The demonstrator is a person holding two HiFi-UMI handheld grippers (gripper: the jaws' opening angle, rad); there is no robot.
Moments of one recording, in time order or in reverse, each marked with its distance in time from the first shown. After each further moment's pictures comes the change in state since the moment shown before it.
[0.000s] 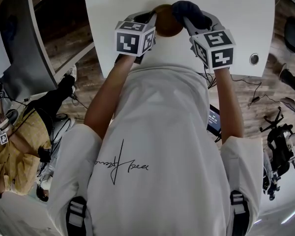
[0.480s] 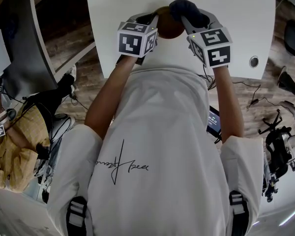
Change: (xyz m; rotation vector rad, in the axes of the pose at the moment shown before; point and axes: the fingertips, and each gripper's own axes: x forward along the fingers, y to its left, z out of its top) left arm 0.001 0.000 0.000 -0.001 -0.003 0.003; right arm 0.009 0.006 0.013 -0.055 0.000 0.008
